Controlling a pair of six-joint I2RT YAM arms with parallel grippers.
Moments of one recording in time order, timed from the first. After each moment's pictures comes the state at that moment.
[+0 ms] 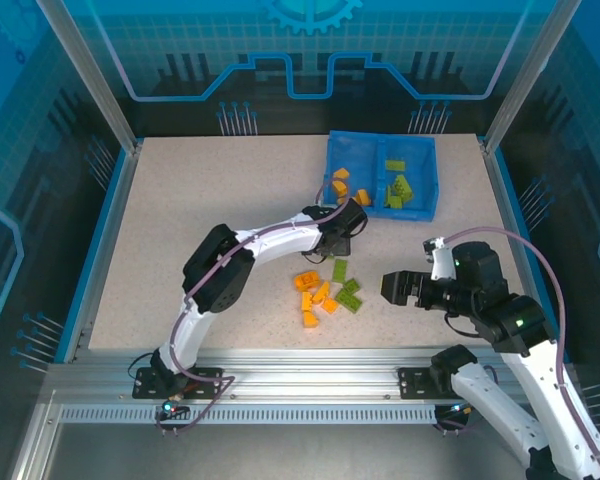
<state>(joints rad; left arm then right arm) -0.80 2.20 1.71 -0.77 -0.29 -0.85 0.38 0.60 0.90 -1.06 -0.34 0.52</state>
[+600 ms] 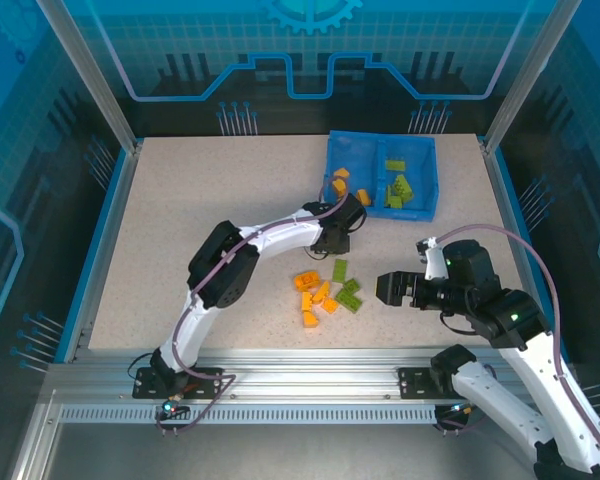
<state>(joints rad) -0.79 2.22 1.76 -0.75 -0.18 -0.79 0.45 0.63 0.90 -1.05 -0.31 0.56</state>
